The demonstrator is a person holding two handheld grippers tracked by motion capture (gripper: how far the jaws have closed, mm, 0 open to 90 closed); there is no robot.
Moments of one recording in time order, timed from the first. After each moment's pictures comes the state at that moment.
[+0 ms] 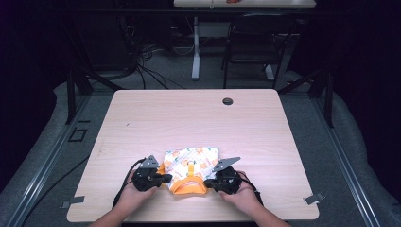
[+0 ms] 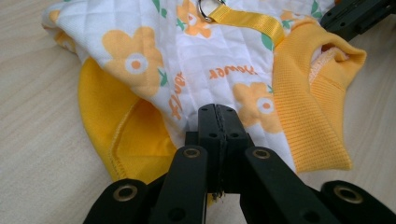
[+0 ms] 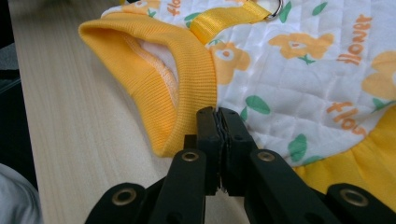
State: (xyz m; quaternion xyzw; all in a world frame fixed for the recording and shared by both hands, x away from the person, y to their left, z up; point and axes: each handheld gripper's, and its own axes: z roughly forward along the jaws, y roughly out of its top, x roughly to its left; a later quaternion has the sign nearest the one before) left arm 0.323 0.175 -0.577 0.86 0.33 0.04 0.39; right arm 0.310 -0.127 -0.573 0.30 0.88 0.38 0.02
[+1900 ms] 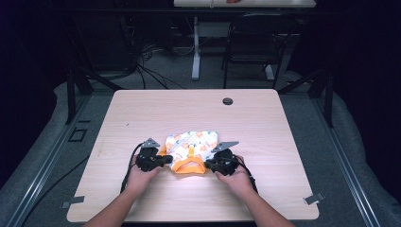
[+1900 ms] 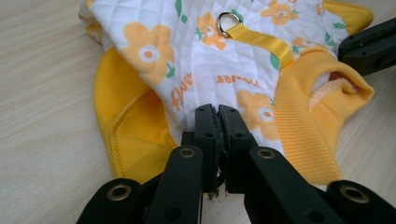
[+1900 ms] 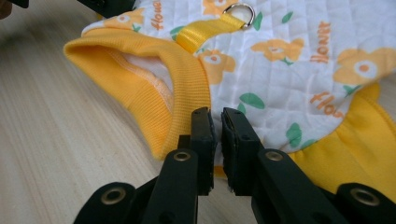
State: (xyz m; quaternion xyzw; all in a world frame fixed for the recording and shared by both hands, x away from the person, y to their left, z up) left arm 0.377 0.174 -0.573 0.81 0.41 0.06 0.41; right arm 0.360 -0.122 -0.567 0.36 0.85 0.38 0.08
